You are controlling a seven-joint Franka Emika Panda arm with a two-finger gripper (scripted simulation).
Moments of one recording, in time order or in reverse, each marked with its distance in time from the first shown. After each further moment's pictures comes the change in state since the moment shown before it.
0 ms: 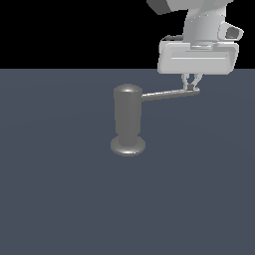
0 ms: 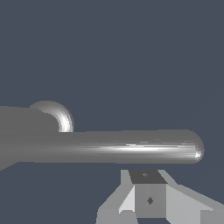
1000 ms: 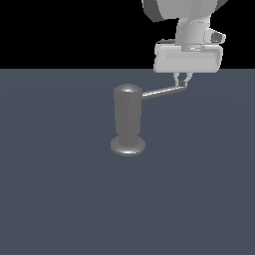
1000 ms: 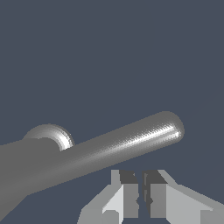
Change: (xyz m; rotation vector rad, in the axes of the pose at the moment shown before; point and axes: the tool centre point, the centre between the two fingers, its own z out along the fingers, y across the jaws) arm 0.059 -0.003 0.001 -0.002 -0.003 0.010
